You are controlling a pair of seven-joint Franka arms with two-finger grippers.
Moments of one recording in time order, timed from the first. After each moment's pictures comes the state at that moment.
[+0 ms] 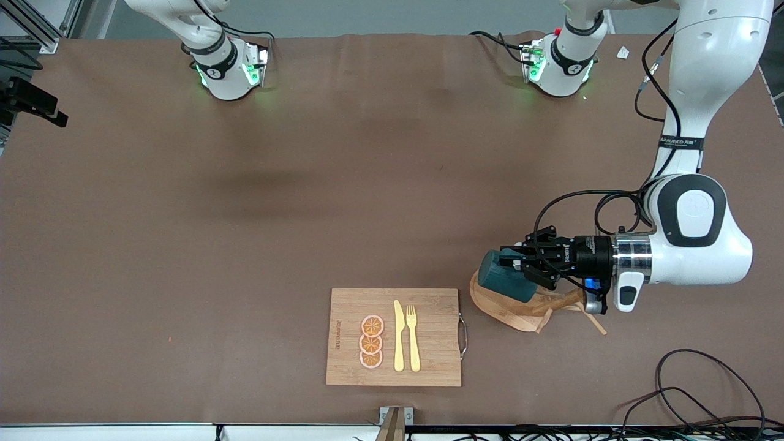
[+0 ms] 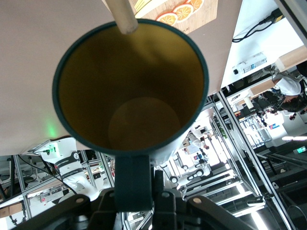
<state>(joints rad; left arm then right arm) -0.03 0.59 -0.10 -1.44 -1.21 1.73 -0.69 0.00 -0.09 -0.10 -1.54 0.02 1.36 -0.04</state>
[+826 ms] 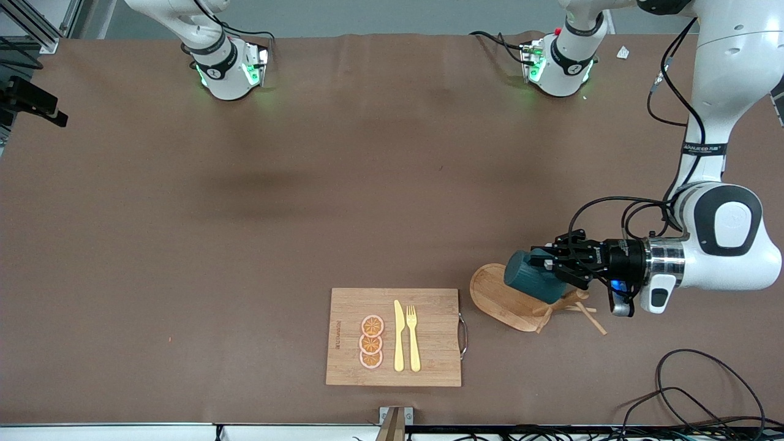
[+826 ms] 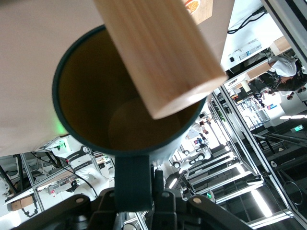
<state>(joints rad) 0.09 0.62 -0.10 -1.44 -1.21 1.59 -0.56 0.00 -0.09 -0.10 -1.54 0.02 1.36 -0.05</state>
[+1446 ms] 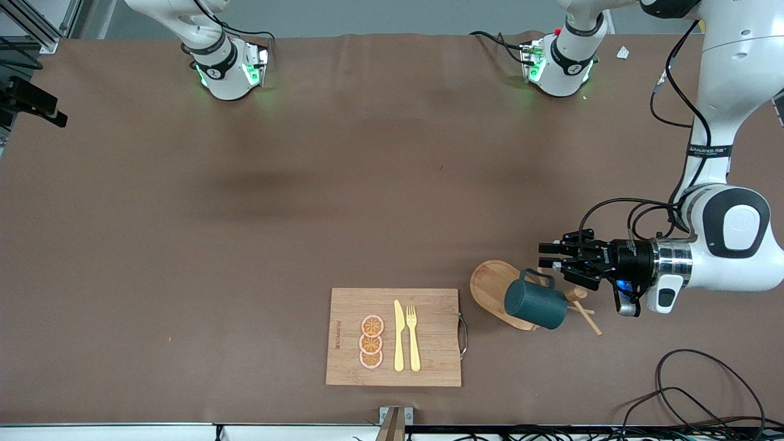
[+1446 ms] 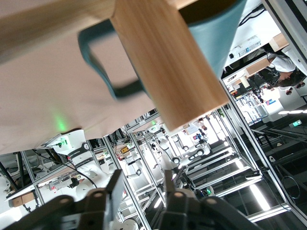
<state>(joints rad) 0.11 0.63 -0.10 -1.44 -1.21 1.57 -0.55 0.00 -0.09 -0.10 -1.54 0.01 1.36 -0.05</state>
